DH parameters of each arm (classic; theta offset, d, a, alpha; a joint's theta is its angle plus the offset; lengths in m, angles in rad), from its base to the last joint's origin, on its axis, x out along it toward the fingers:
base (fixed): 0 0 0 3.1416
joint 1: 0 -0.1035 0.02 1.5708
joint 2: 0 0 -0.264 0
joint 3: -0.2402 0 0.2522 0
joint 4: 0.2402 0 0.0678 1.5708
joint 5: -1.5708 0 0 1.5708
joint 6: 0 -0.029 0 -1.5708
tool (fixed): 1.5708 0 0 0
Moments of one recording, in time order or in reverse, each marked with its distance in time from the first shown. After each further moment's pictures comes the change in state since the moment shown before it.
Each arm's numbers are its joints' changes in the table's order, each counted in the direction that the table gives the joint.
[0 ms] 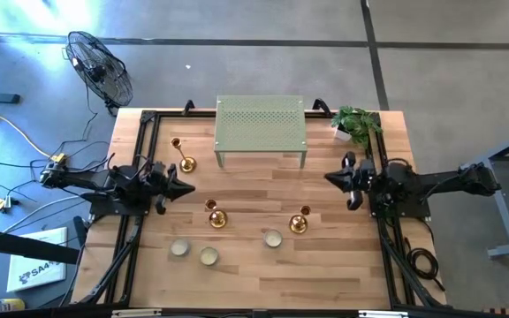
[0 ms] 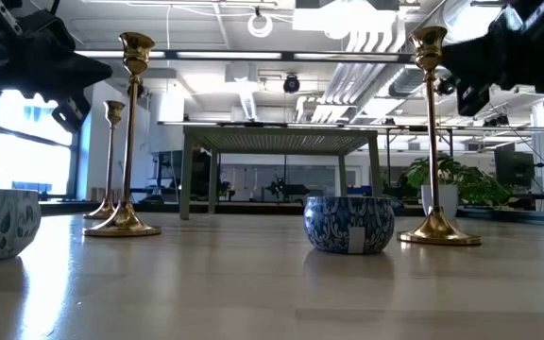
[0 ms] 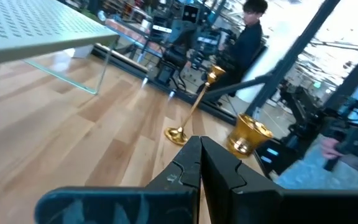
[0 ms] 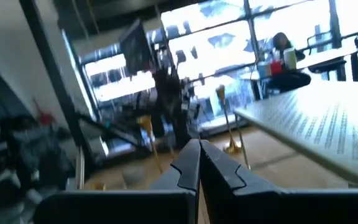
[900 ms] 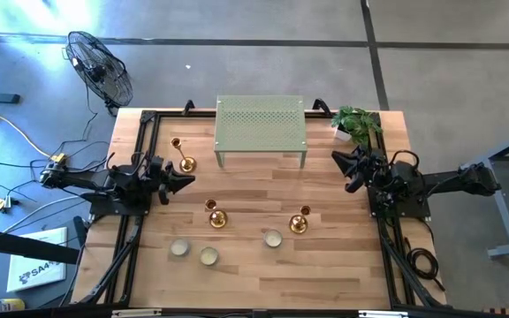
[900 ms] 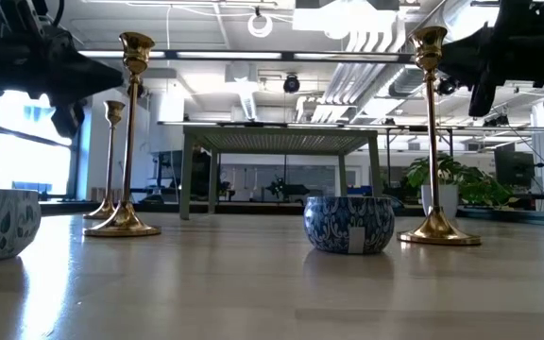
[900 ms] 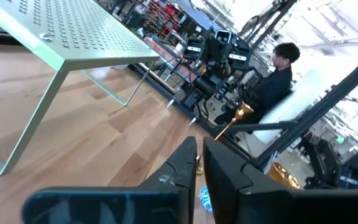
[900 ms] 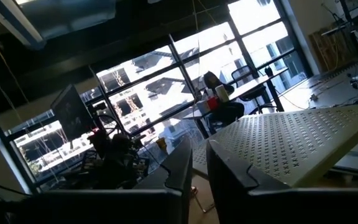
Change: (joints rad) left arm 0.000 0.000 0.001 -0.013 0.168 0.186; right arm 0.000 0.000 0.000 -0.119 -0.345 -0.081
